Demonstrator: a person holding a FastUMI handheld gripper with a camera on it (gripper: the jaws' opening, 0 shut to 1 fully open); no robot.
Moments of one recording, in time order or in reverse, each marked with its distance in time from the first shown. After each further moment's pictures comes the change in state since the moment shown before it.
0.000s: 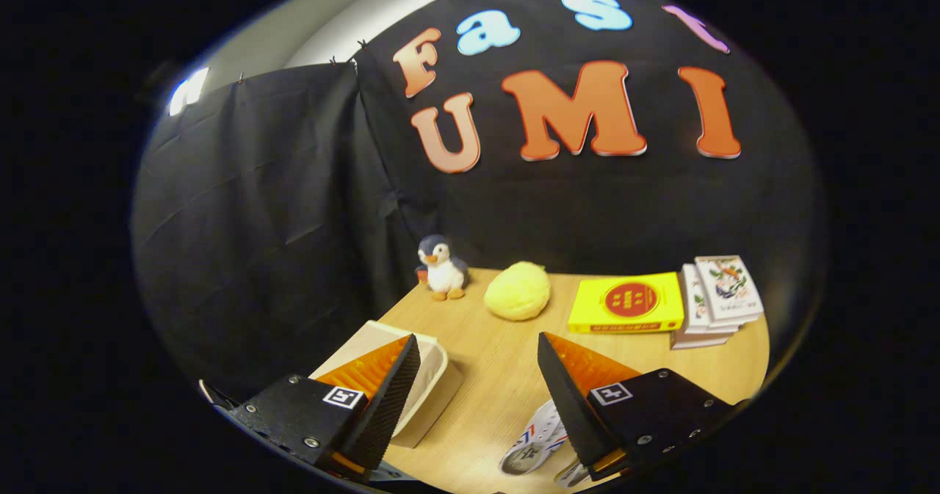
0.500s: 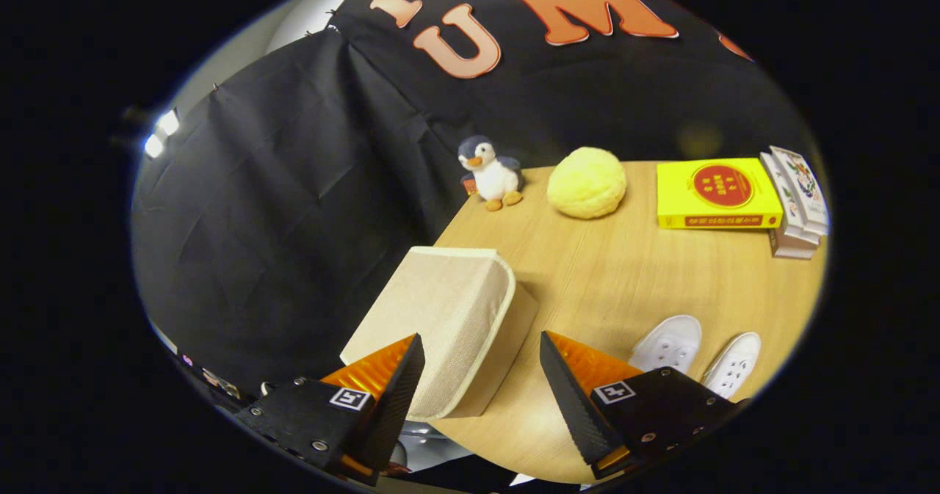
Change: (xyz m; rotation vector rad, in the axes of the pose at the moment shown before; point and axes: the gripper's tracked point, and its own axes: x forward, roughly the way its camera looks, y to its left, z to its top) arm 0.064 0.062 -0.102 0.164 0.332 0.236
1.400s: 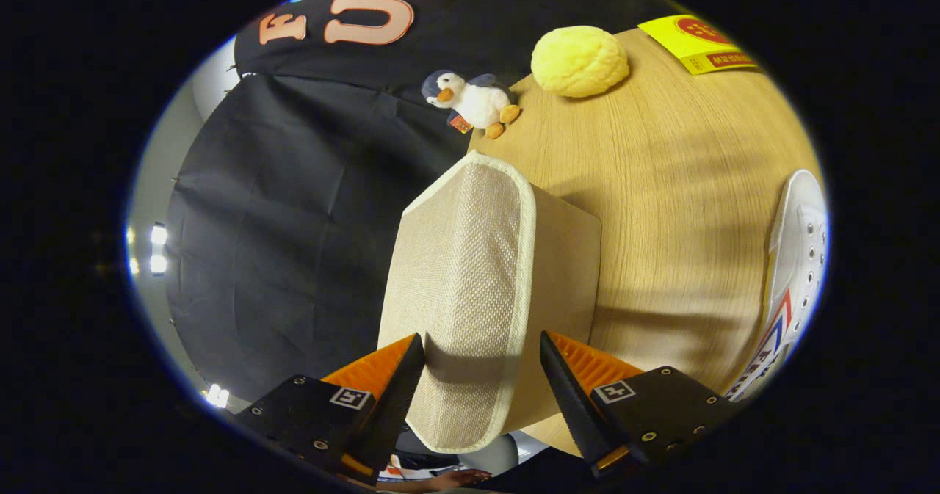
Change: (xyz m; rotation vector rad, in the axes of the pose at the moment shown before) arm 0.086 0.020 -0.058 0.432 0.160 0.207
